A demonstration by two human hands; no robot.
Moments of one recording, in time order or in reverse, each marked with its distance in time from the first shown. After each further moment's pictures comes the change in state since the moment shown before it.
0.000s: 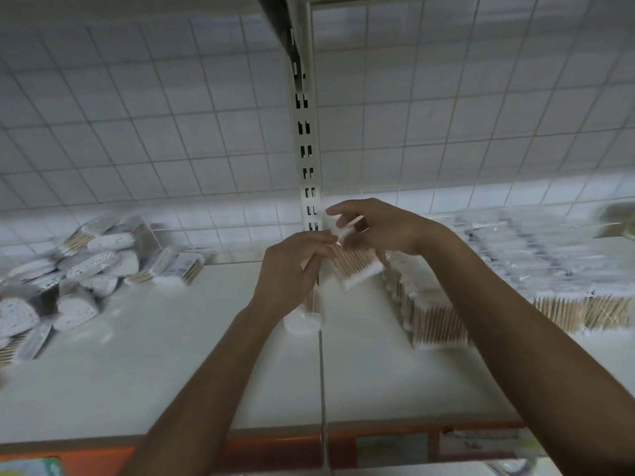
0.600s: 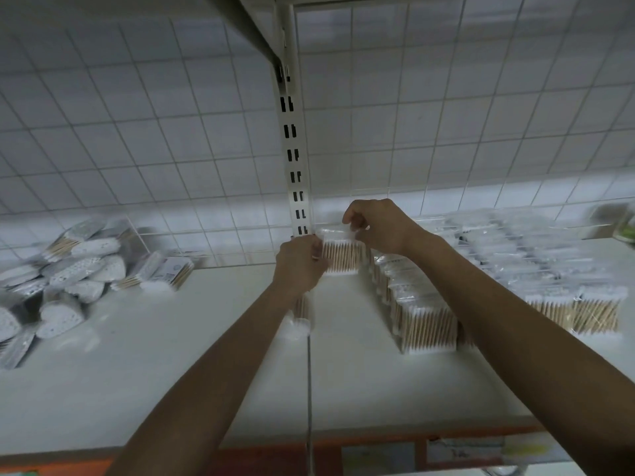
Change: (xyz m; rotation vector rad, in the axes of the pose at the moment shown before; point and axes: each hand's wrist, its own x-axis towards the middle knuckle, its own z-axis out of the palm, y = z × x) left_hand 0.031 -0.011 0.044 0.175 -0.389 -0.701; right_hand 0.023 0.044 -0.013 -0.448 0.265 -0.089
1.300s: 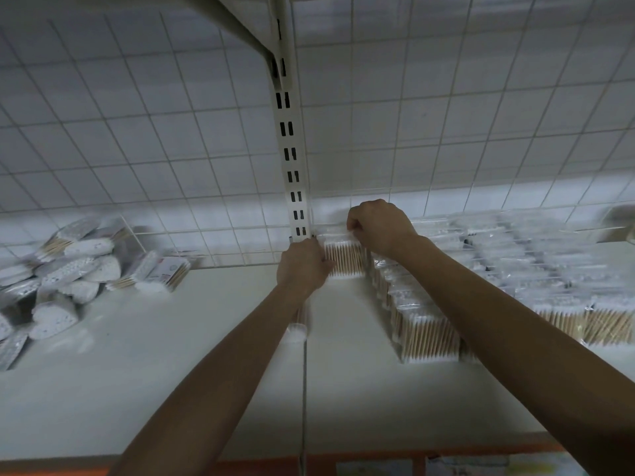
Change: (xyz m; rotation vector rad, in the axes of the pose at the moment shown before) left_hand 0.019 0.001 0.021 0.224 -0.041 -0.085; right_hand 0.020 0.012 0.017 -0.328 0.057 0.068
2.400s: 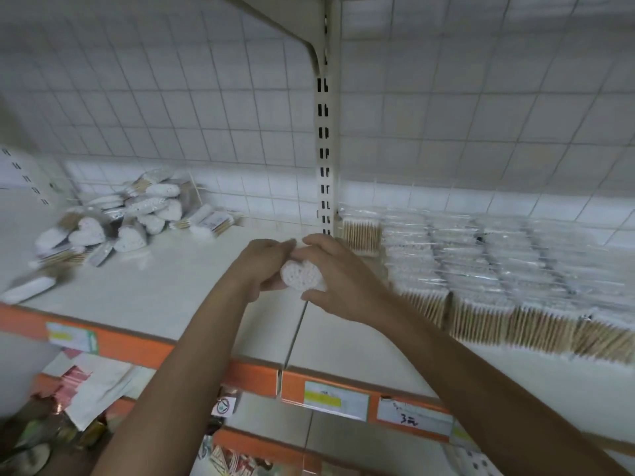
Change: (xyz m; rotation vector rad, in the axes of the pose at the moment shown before) left_hand -0.120 -0.017 -0.058 -0.810 0.021 -0.548; right_hand -0.123 -0.071 0.003 0.438 -0.111 -0.496
